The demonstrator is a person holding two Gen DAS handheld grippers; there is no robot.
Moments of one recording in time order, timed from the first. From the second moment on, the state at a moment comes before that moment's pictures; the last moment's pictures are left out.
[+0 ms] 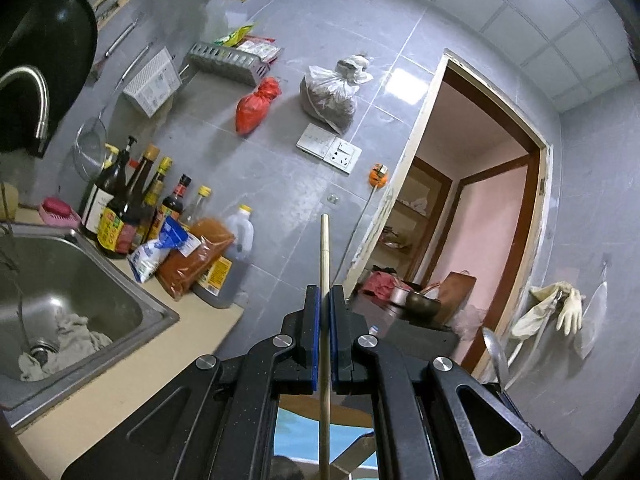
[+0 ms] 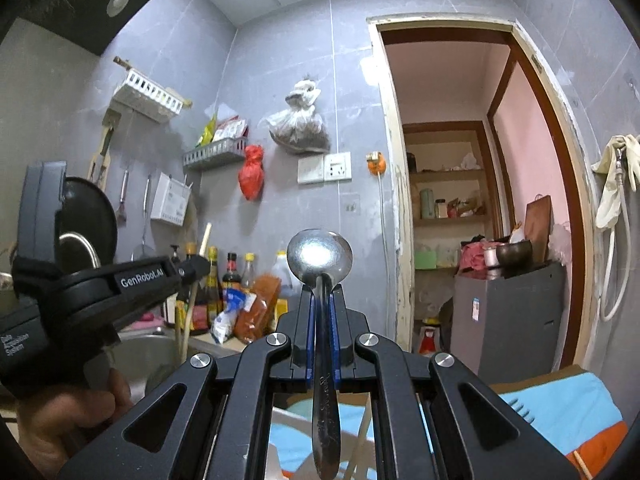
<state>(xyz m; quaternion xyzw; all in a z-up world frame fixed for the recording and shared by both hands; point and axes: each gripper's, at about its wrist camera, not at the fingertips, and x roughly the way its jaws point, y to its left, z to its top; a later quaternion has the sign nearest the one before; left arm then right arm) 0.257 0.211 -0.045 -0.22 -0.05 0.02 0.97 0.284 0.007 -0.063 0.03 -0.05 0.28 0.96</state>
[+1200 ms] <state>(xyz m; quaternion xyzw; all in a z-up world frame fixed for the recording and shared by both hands) 0.220 0.178 -0.030 -0.18 0.06 0.00 0.98 0.282 -0.042 -0.039 0.10 0.03 0.29 0.95</state>
